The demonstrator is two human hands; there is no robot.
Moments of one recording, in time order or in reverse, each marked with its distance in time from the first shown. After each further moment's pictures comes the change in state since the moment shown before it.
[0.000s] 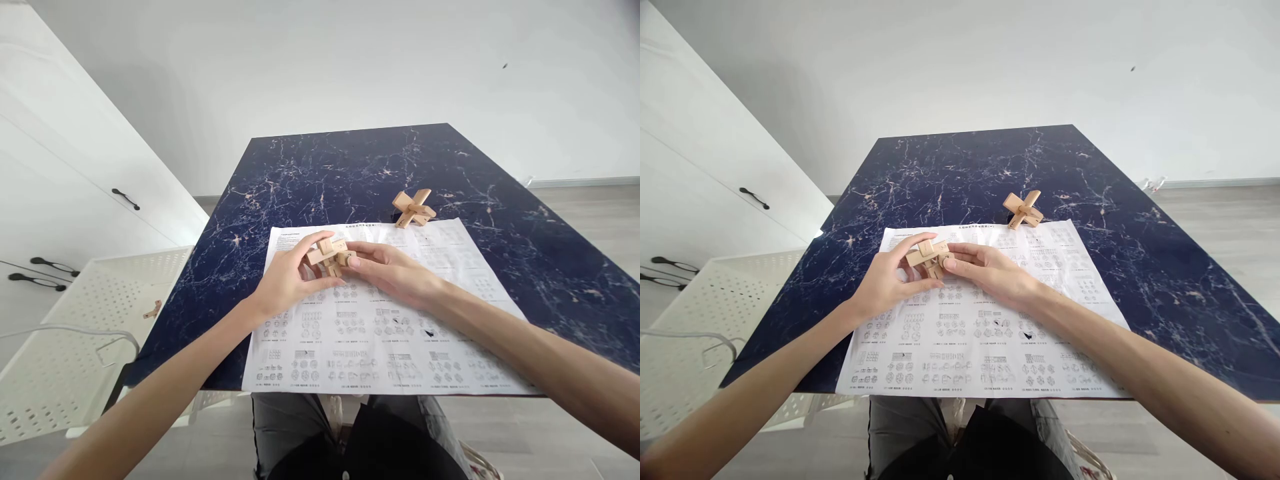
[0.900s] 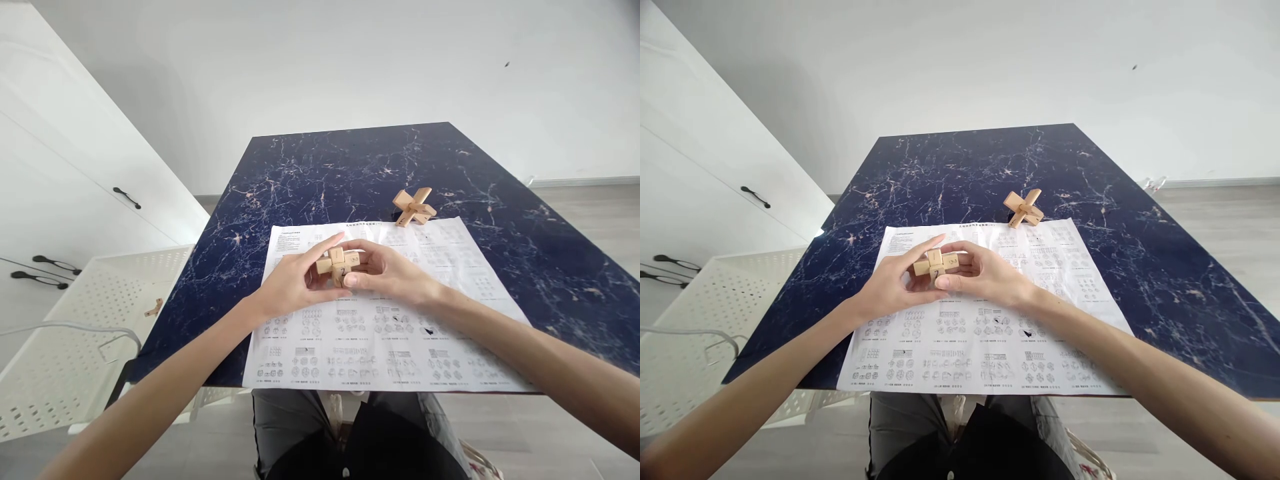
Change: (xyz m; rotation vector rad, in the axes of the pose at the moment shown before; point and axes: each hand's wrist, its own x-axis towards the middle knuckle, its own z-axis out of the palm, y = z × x) left_hand -0.002 -0.003 0.003 0.067 -0.139 0.118; right_hand -0.006 -0.002 0.001 -0.163 -0.025 0.003
